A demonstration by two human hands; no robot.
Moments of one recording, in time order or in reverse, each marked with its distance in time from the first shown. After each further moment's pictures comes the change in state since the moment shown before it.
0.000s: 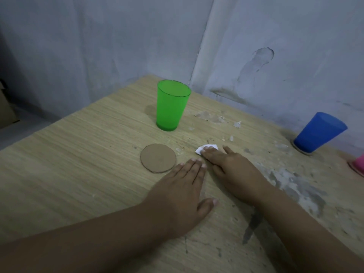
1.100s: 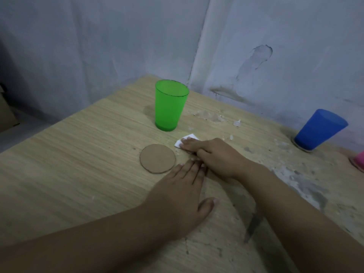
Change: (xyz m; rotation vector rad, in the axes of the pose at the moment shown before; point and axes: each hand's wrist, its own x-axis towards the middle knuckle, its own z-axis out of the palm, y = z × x) left_hand -0.001 0.004 -0.001 0.008 0.069 -0.003; right_hand 0.043 -0.004 -0.007 0.301 -0.131 -0.088
